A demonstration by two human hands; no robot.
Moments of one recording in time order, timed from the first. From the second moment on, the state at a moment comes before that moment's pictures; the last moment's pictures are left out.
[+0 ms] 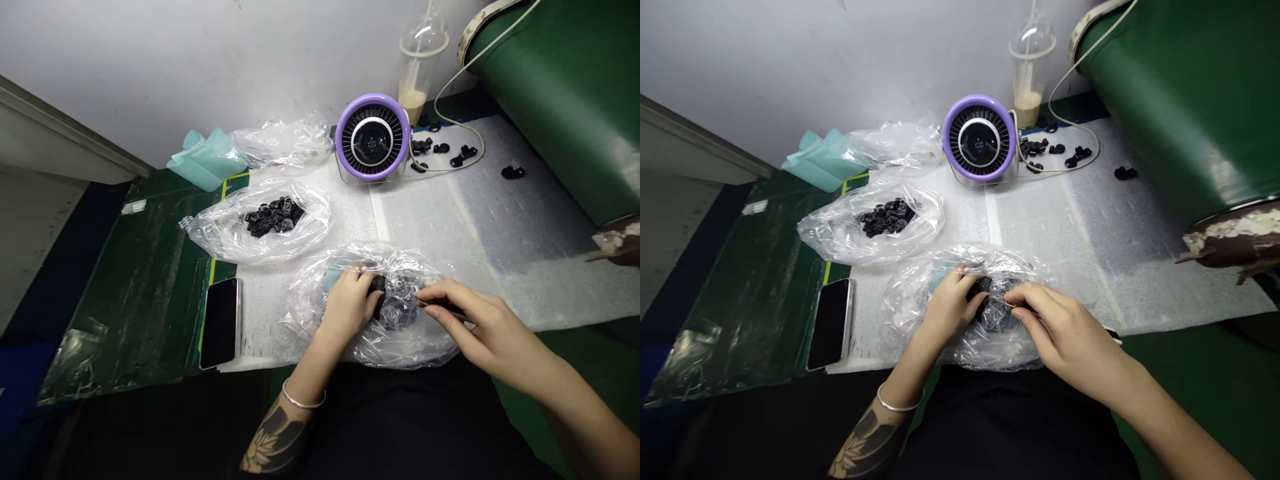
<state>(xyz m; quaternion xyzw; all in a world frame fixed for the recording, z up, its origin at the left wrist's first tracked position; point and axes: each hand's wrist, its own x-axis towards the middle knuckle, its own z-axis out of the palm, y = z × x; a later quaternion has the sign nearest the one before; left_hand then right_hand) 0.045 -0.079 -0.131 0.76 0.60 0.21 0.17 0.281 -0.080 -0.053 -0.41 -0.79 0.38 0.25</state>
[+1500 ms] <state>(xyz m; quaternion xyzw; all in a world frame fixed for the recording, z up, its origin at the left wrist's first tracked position) 0.062 -0.132 -0.056 0.54 0.38 0.62 0.42 0.255 -0.086 -0.019 -0.25 -0.88 0.19 0.37</state>
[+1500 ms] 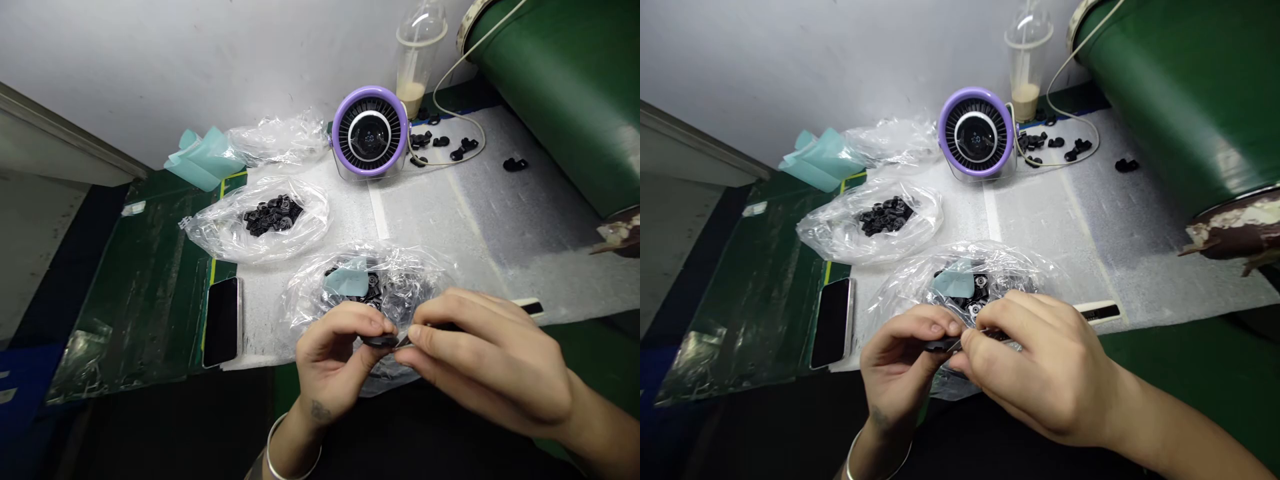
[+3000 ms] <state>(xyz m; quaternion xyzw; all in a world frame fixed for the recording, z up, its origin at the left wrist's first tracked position) 0.067 -0.138 -0.054 0.46 0.40 0.63 0.48 0.263 -0.086 -0.016 -0.28 -0.81 0.31 0.40</state>
